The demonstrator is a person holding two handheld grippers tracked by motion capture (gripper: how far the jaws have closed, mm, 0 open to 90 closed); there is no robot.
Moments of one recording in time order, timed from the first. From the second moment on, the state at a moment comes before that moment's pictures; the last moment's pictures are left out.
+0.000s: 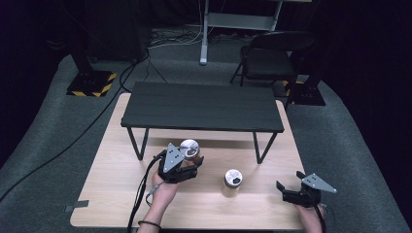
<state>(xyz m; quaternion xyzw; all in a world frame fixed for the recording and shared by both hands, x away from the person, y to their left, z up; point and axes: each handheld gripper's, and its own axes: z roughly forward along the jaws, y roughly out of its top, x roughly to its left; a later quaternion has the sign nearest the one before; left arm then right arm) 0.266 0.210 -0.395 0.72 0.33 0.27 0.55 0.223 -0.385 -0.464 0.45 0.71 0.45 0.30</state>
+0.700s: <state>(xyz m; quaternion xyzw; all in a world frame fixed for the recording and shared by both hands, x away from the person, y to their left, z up) 0.272 0.206 -0.340 0.71 0.31 0.31 0.56 0.222 -0.385 -0.464 0.45 0.71 0.45 0.30</state>
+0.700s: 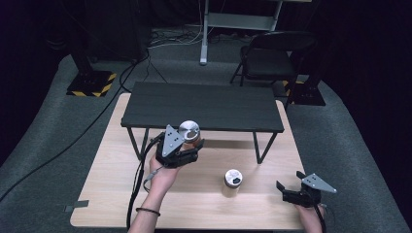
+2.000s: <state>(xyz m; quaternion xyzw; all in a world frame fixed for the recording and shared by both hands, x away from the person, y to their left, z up) 0.330 0.183 -0.276 0.71 0.37 0.33 0.50 0.223 -0.386 -0.464 0.45 0.71 0.45 0.29</state>
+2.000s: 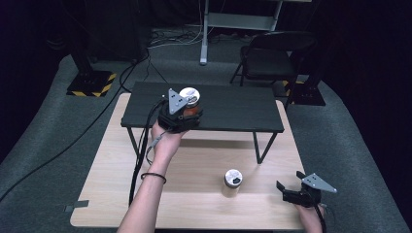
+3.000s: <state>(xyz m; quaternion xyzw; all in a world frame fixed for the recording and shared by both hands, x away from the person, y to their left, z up) 0.328 0.193 -0.266 0.72 0.38 0.32 0.48 0.223 -0.385 -0.464 0.45 0.71 0.45 0.30</state>
